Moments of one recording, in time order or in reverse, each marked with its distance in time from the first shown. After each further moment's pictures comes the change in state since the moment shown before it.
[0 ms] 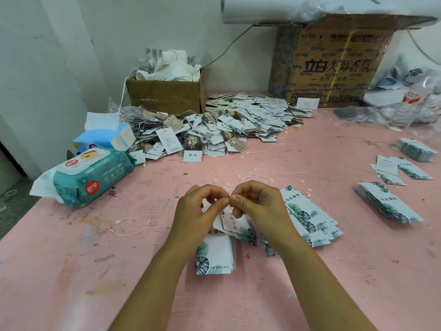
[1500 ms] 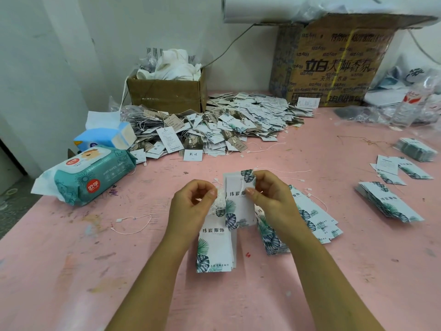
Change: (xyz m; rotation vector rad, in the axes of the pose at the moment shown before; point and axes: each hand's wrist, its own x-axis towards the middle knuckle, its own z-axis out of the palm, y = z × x) left_hand 0.005 -0.004 0.000 -0.223 0.109 -0.237; right_hand 0.005 0.000 -0.015 -0.055 0.062 -0.004
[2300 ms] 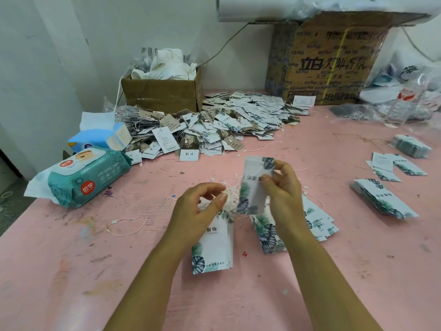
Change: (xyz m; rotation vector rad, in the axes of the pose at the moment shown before) left_hand -0.004 0.002 0.000 0.193 -0.188 0.101; right_hand -0.001 -0.010 -0.002 0.122 0.275 0.014
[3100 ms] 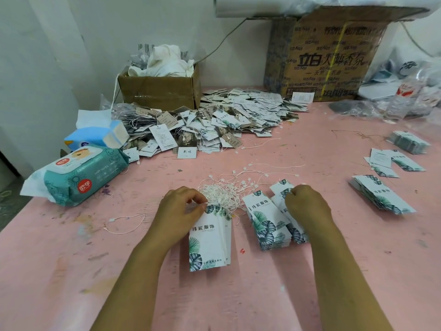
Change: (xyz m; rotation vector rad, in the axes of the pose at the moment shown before) left_hand 0.005 -0.016 -0.019 0.408 -0.076 -0.035; right_hand 0.022 0.013 -0.057 -1.245 0.058 0.433
